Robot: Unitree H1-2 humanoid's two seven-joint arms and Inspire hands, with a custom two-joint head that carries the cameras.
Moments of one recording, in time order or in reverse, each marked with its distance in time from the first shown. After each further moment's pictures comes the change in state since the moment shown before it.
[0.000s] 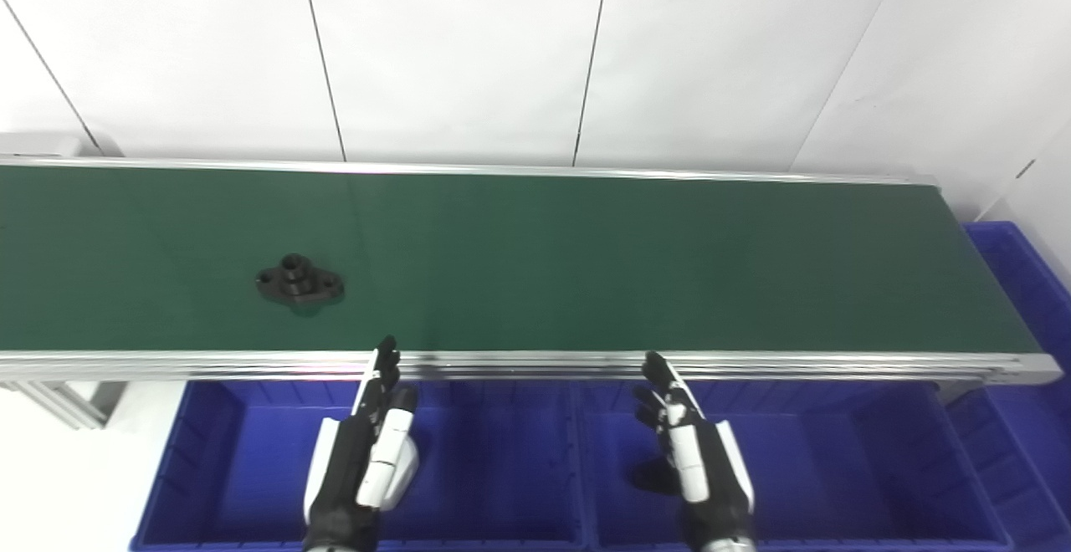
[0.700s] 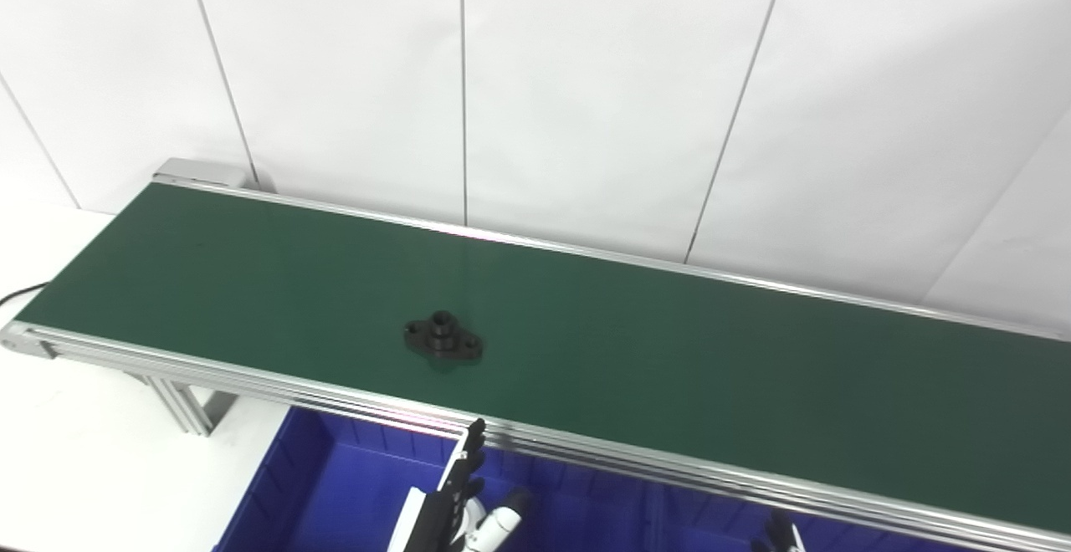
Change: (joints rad) left arm -0.003 0.009 -0.006 0.146 0.022 -0.151 0.052; right arm 0.010 -0.062 -0.052 0.154 0.090 -0.135 0.063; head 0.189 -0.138
